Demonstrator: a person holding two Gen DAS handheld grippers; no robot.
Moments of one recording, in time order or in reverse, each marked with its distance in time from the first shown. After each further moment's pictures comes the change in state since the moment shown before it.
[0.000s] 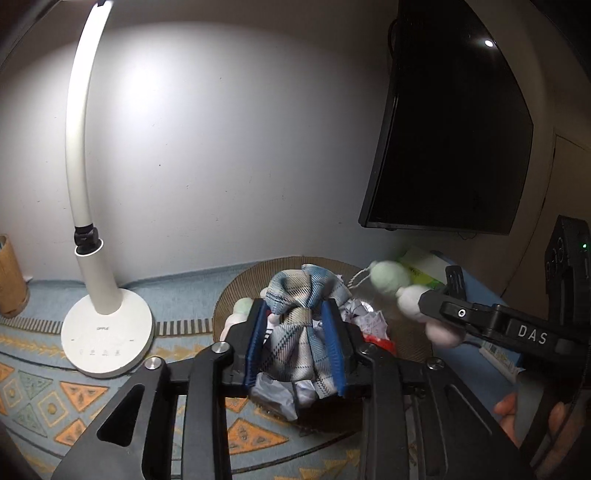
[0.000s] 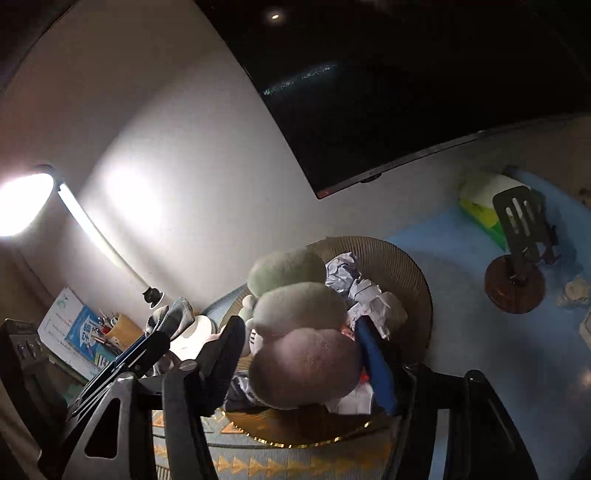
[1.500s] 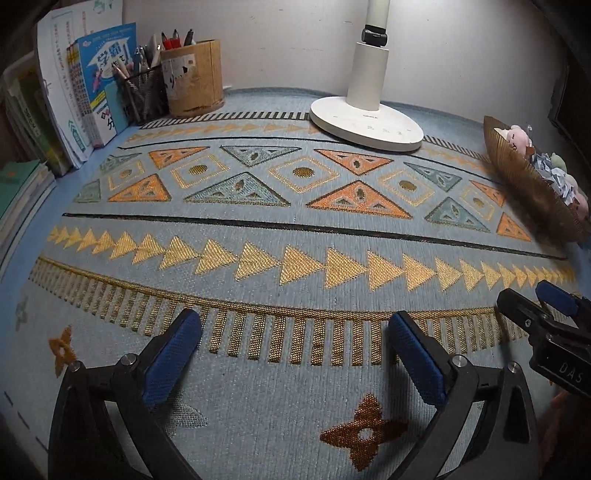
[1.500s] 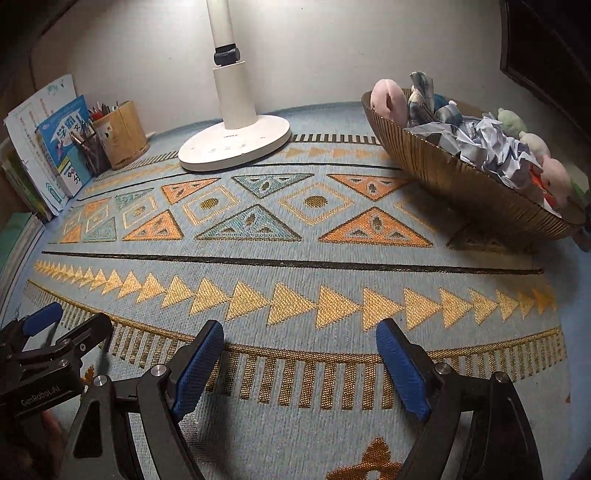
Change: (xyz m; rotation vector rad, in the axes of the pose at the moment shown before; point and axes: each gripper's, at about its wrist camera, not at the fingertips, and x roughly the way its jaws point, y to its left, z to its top) left arm -0.109 0.191 -0.163 -0.172 0.403 0.480; right arm 0.066 0.165 -0.219 -0.426 0.317 -0.180
